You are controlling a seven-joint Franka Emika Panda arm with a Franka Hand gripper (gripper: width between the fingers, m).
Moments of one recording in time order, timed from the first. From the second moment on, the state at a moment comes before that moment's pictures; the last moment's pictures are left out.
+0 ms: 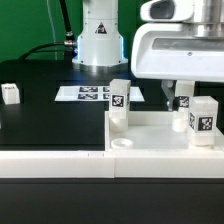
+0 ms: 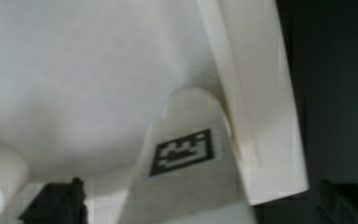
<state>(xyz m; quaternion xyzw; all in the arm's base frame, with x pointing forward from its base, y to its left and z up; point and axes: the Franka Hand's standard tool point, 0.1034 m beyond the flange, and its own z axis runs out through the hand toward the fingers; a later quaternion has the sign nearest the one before) 0.675 0.107 0.079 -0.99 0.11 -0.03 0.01</state>
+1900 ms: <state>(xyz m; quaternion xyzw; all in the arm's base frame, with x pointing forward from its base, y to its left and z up) 0.674 0.106 0.078 -0.68 0.73 0.01 0.08</state>
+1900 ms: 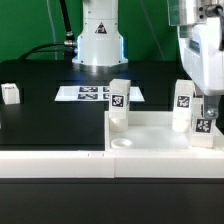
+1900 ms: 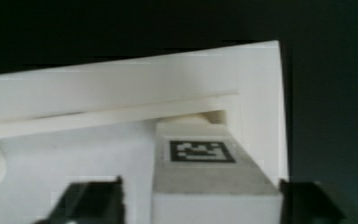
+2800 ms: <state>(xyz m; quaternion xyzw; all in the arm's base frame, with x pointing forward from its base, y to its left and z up) 0.679 0.105 0.075 -0.97 0.25 -0.04 0.04</state>
